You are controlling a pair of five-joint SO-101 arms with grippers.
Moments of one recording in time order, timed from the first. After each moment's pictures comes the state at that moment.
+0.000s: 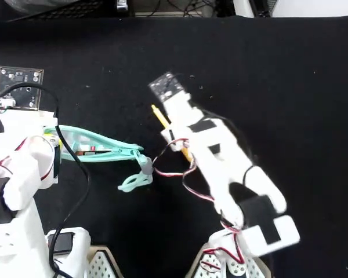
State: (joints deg) left arm -12.4 -46.9 8.4 100.1 -12.4; right arm -18.9 0.8 38.2 32.0 18.4
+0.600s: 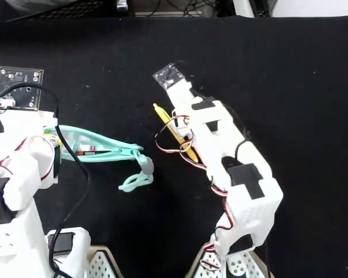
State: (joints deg) left arm -12.4 -46.9 8.4 100.1 -12.4; right arm -13.8 17.8 20.9 37.8 24.8
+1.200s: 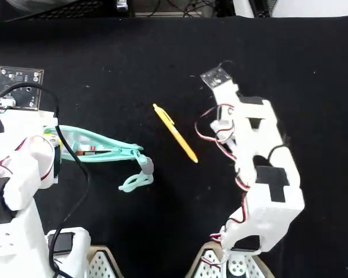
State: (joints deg) left arm -12.4 -46.9 8.4 100.1 -12.4; right arm 4.9 15.0 20.8 50.9 35.2
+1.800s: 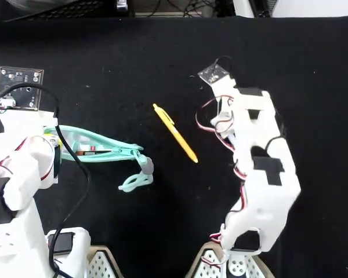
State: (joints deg) left arm -12.4 -46.9 8.6 100.1 -12.4; right arm 4.6 24.1 8.3 56.9 38.1
